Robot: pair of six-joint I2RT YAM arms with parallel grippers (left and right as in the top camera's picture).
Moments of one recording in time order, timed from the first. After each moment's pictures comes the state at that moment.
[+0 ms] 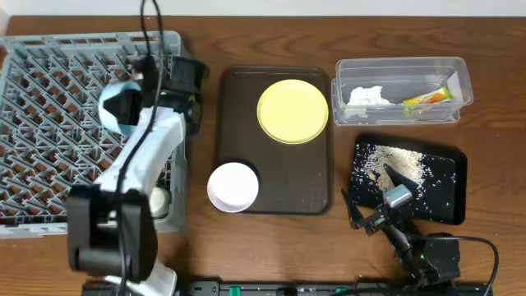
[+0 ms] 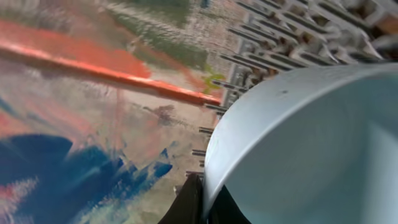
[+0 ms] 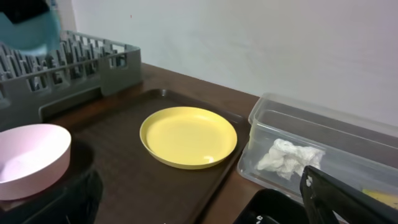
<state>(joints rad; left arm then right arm) -0.17 1.75 1.25 -0.74 -1.30 -0.04 0.22 0.01 0.01 -0.05 -0.30 -0.08</state>
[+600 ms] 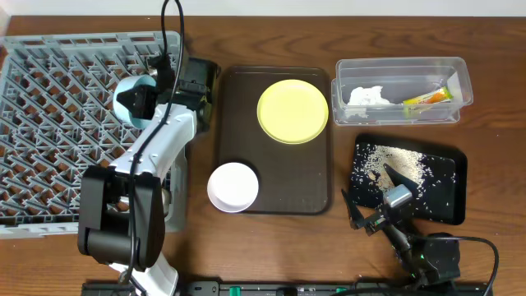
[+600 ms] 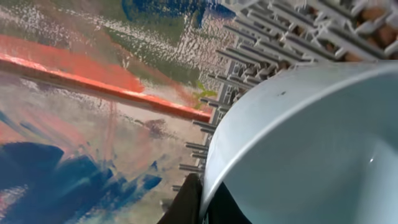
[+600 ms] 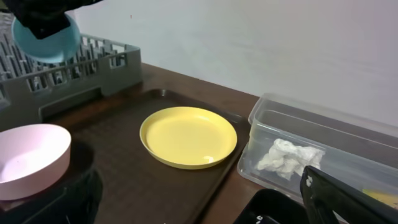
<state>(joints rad) -0.20 1.82 1.25 -0.57 -1.33 -0.01 0.22 0.01 0.01 -0.05 -0.30 -0.08</state>
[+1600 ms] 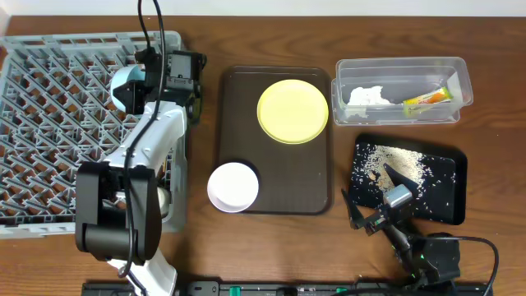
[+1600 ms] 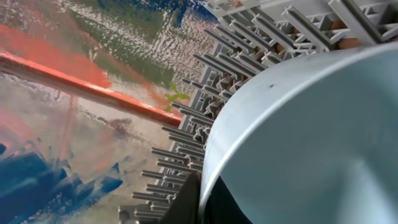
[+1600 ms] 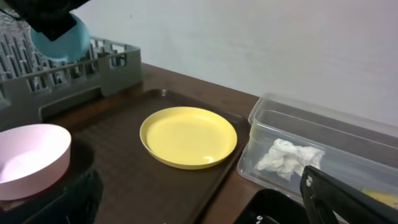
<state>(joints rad) -0.14 1.84 1.25 -0.42 -1.22 -0.01 0.22 0.01 0.01 -0.05 -0.30 -0.08</state>
